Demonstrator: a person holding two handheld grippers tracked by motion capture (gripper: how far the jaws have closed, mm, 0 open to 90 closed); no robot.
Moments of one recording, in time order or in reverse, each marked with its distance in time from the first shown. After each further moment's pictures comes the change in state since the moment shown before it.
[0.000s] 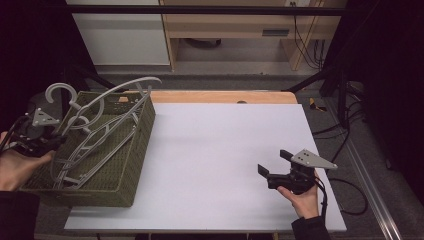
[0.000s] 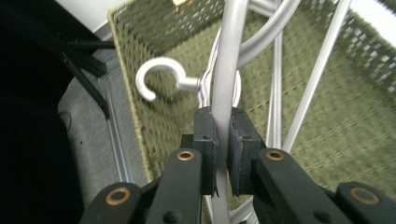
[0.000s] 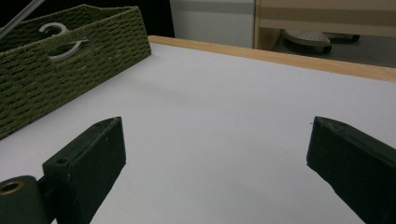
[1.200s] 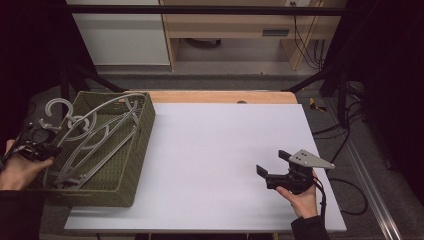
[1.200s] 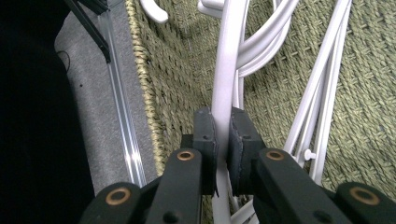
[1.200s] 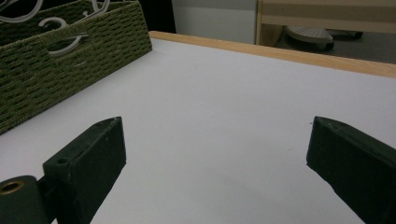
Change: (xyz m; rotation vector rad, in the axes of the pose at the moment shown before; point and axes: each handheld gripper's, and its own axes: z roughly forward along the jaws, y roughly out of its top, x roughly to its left) left arm 0.014 -0.025 0.048 0.218 0.036 -0.081; right arm 0.001 -0.002 0.004 0.013 0.006 -0.001
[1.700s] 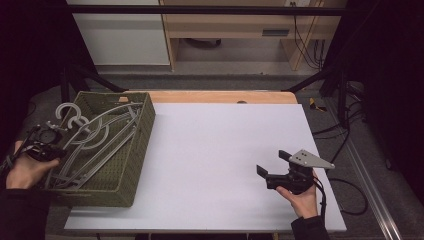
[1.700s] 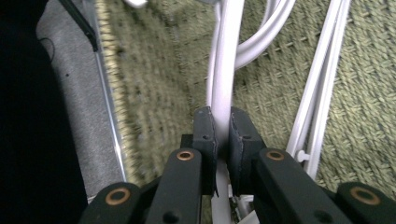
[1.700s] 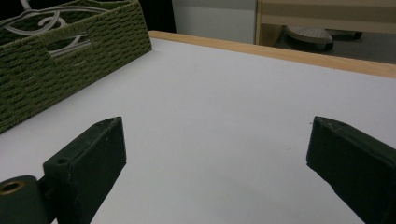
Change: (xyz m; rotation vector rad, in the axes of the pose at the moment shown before) left arm -0.007 0.003 0.018 0.056 -0.040 -0.003; right arm 0.000 0.000 0.000 0.004 -0.002 -0.004
